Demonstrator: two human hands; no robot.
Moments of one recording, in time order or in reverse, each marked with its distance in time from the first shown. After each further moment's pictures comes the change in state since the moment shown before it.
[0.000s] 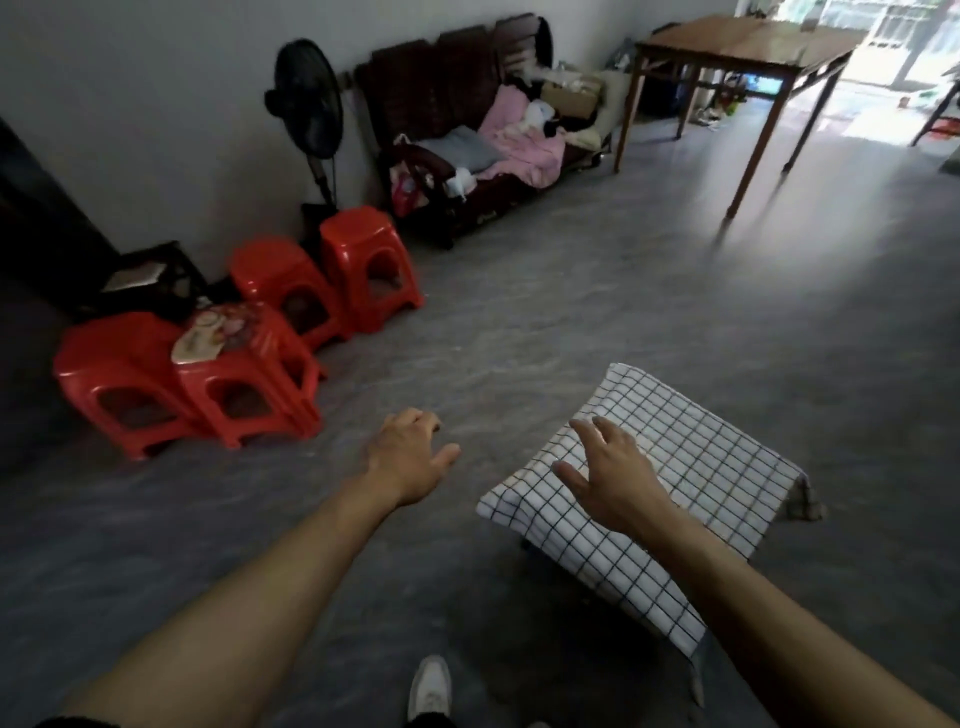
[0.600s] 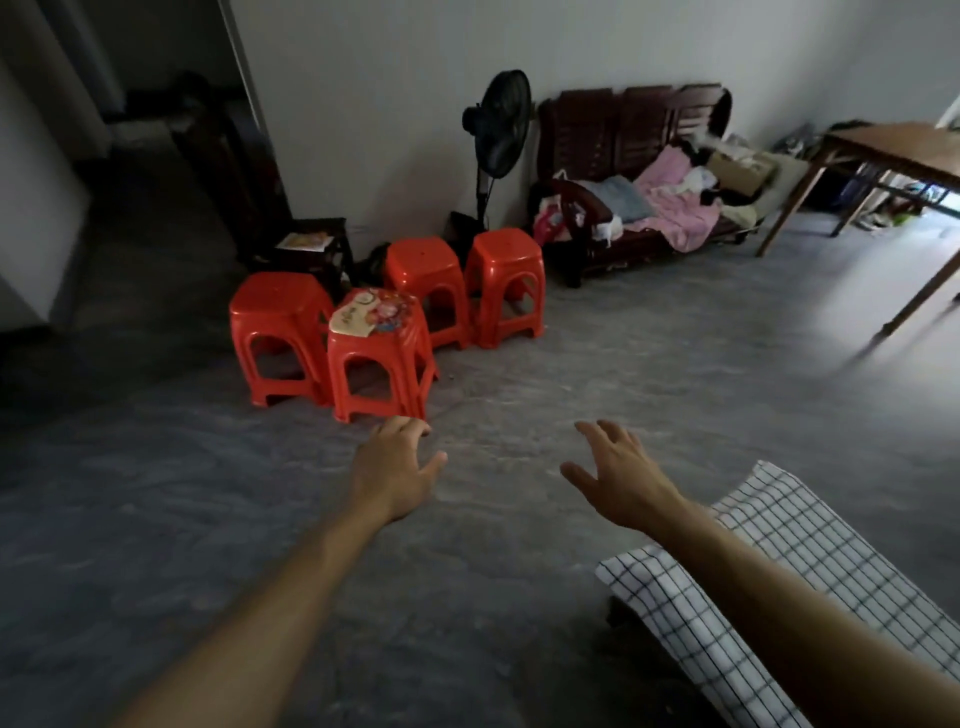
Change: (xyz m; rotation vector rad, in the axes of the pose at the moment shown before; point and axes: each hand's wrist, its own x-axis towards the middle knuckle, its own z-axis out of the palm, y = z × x) left_hand -0.077 -0.301 -0.066 -0.255 0.298 -0.269; right_hand 0.077 -0.288 0.073 -0.143 -0.123 -0.306
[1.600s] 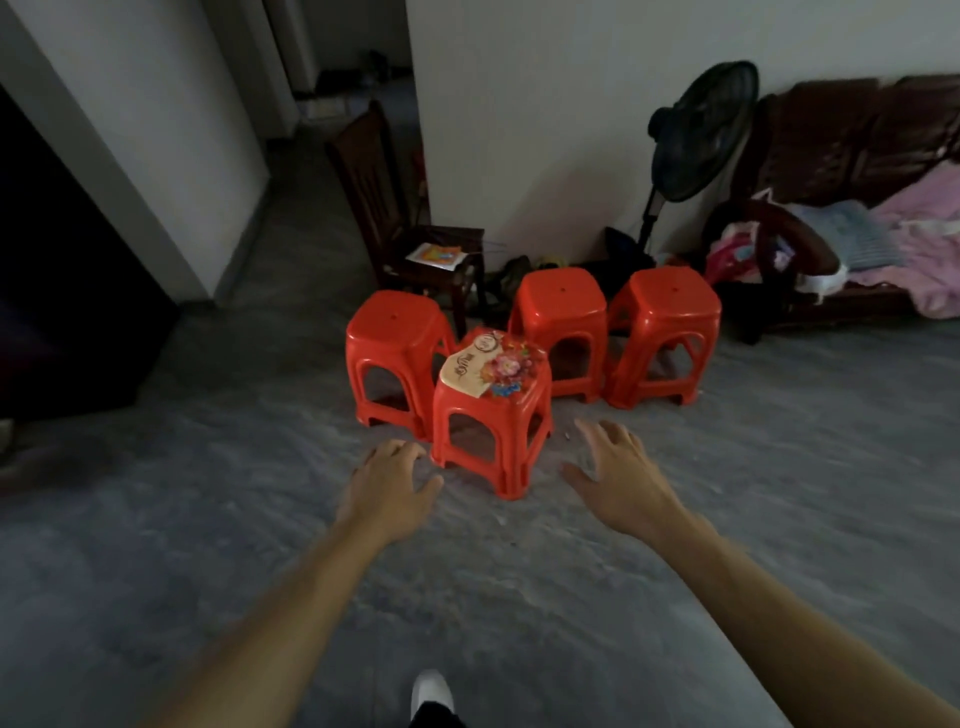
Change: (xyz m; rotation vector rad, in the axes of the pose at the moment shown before) left_hand 0.293 -0.174 -0.064 0.127 0.022 -0.364; right_hand 0.427 -0.145 -0.008 0.085 -0.074 -0.298
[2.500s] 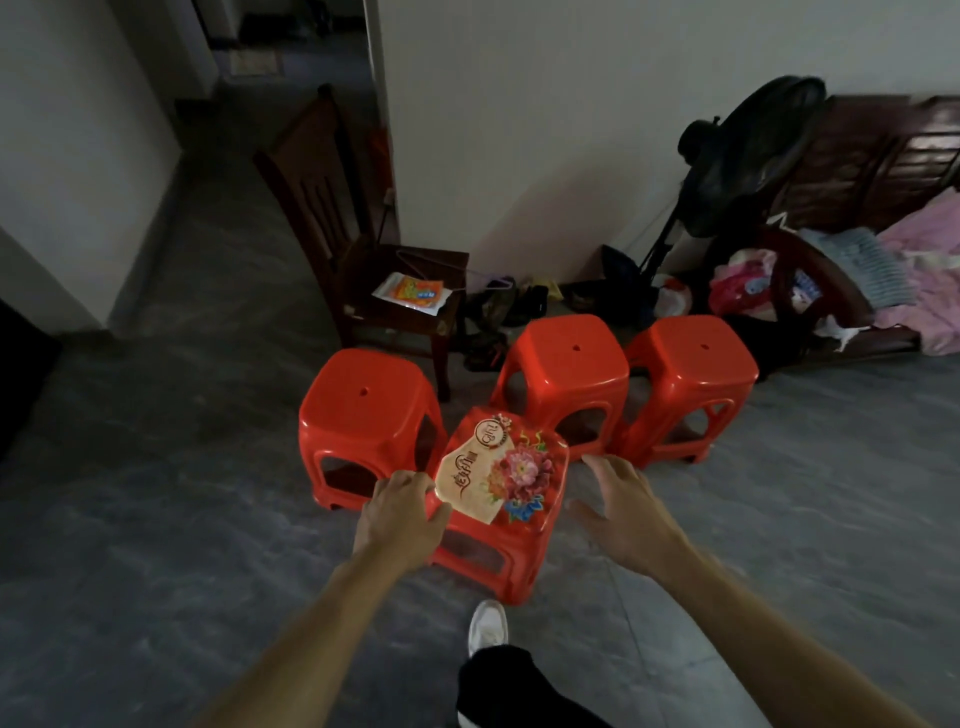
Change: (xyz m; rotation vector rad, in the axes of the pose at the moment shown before) left_hand 0.403 -0.090 -0.001 -0.071 -0.176 -0.014; right_hand 0.383 -0.049 0.015 0.005 -0.083 0.138
